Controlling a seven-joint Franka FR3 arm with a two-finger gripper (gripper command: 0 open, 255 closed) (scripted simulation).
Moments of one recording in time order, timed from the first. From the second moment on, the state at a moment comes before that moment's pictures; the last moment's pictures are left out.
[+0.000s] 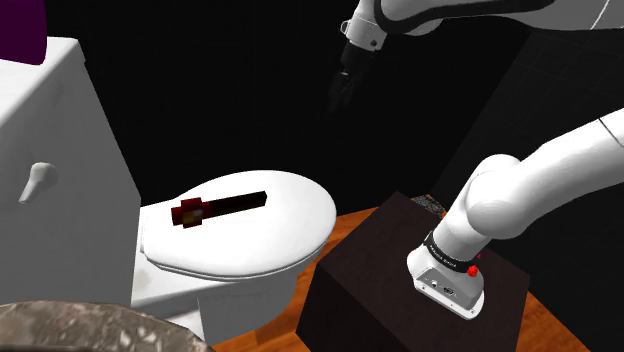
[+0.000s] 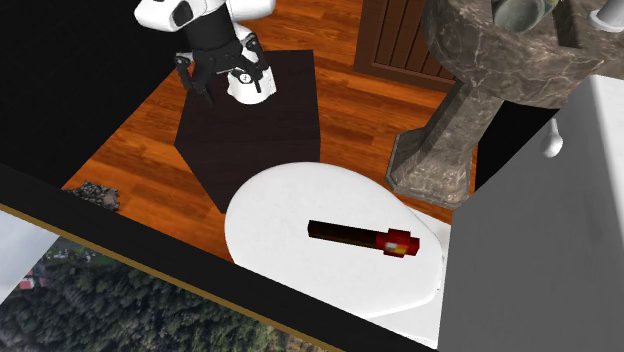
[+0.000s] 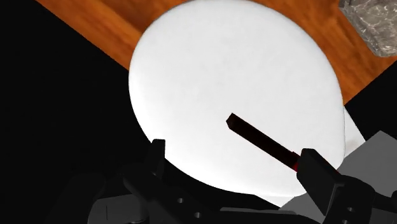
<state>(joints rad) 0.15 -0.49 -0.04 -2.35 0.07 1.97 -0.16</state>
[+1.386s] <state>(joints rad) 0.30 0.20 0.04 -2.09 0.04 2.40 -0.56</state>
